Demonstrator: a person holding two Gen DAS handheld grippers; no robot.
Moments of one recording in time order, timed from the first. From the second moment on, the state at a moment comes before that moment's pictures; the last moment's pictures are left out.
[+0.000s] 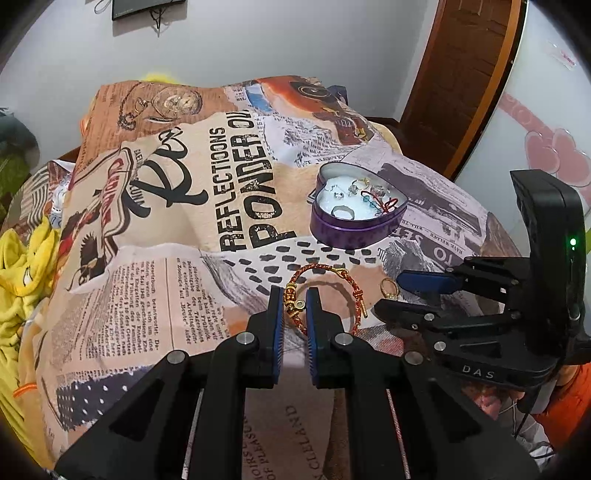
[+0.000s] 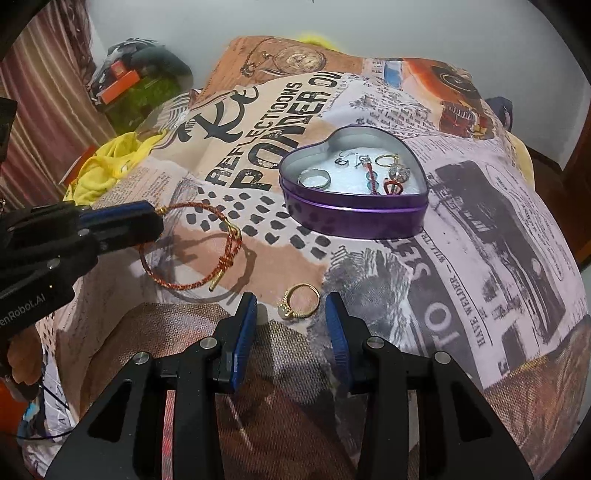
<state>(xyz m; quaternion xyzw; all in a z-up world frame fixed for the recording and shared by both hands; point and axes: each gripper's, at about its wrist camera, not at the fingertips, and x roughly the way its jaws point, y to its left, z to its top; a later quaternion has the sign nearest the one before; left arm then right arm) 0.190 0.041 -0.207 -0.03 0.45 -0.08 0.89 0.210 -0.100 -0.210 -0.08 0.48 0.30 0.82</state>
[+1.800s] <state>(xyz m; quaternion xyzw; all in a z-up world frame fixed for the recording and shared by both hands) 0.190 0.040 -0.195 -0.04 0.43 -0.08 0.90 0.203 -0.092 -0.207 -0.12 0.45 0.29 0.84</state>
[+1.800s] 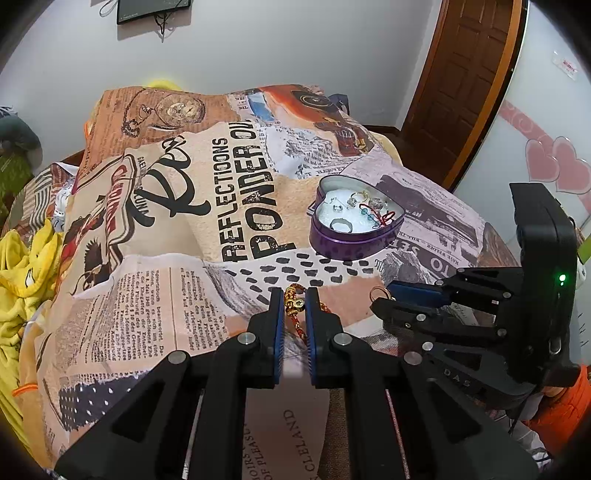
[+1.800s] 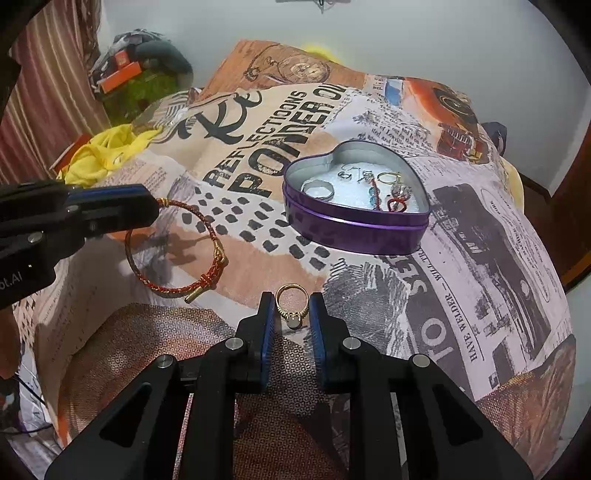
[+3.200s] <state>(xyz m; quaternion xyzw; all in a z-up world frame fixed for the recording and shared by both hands) 0.271 -0.007 -0.152 -0.02 0.38 -0.13 0.92 0.240 -0.134 -0.150 -0.06 0.38 0.27 0.89</state>
